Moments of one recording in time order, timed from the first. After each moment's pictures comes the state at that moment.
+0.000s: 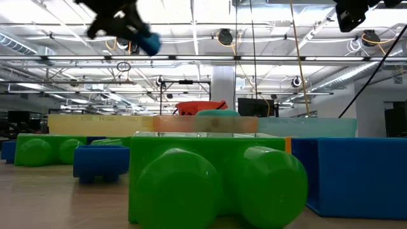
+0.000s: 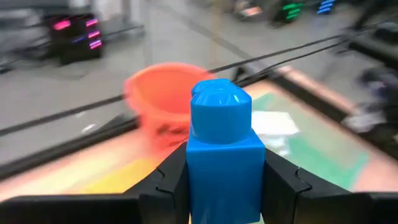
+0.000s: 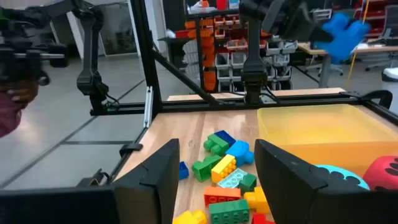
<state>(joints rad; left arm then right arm) -0.13 1.07 0.88 -0.37 -0.85 -0.67 0.67 0.70 0.39 0.27 0.55 0.15</state>
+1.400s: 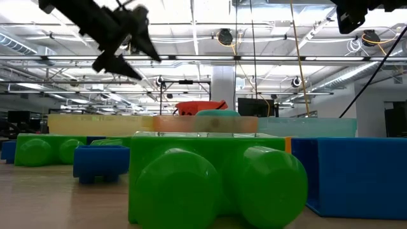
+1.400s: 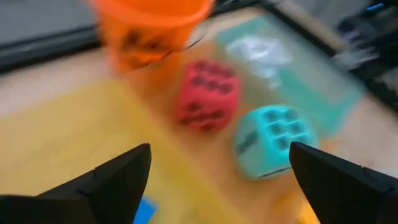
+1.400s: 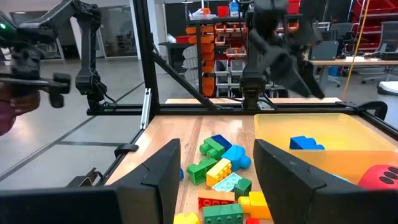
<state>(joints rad) -0.04 1.12 0.72 -0.20 -0.50 -0.71 0.67 0.69 0.35 0.35 0.55 0.10</state>
